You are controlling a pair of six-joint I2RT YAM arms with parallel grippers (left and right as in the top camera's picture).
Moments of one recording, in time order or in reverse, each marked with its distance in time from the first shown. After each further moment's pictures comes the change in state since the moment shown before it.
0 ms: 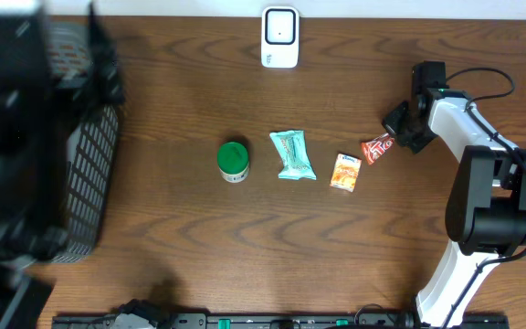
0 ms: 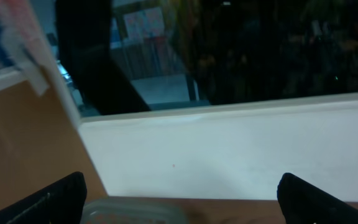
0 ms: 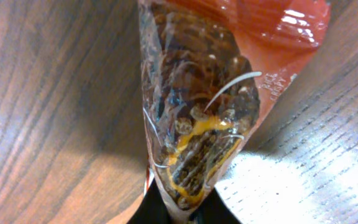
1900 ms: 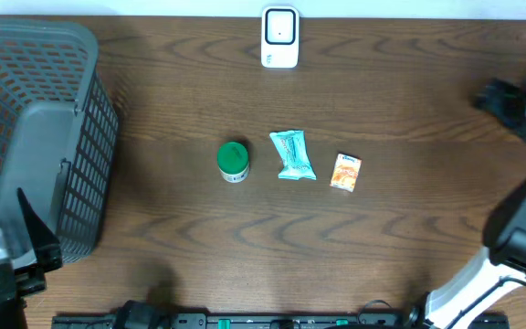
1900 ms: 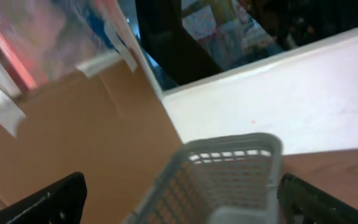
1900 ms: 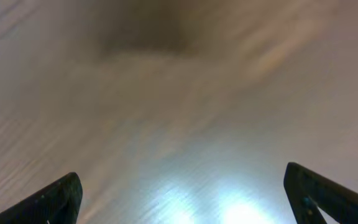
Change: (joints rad) left arm 0.137 -0.648 -0.593 0.027 -0.054 0.316; right arm -0.308 -0.071 0.302 -0.239 0.098 -0.555
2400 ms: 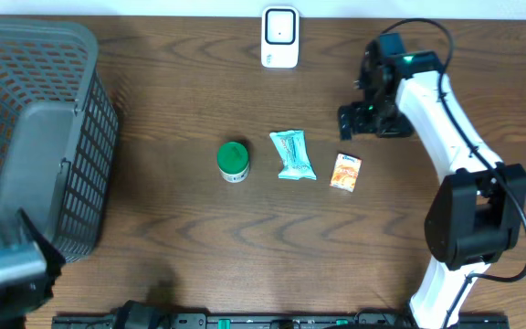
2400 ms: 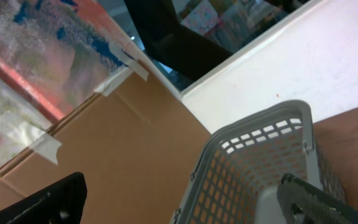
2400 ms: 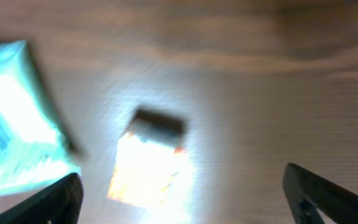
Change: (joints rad) left arm 0.000 -0.078 -0.050 -0.022 -0.002 0.285; right arm 0.550 0.000 0.000 -0.303 -0.131 -0.157
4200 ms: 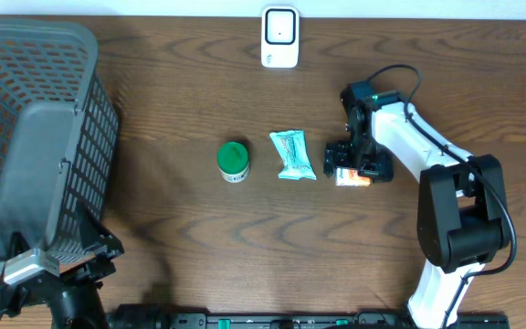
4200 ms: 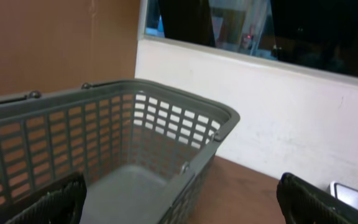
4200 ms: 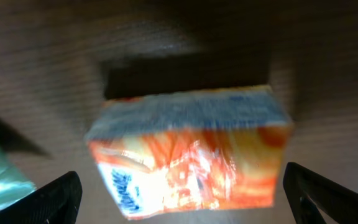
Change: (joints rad) left arm 0.243 -0.406 -0.704 0.280 0.192 -0.933; right arm 0.071 0.000 -0.329 0.175 0.003 0.294
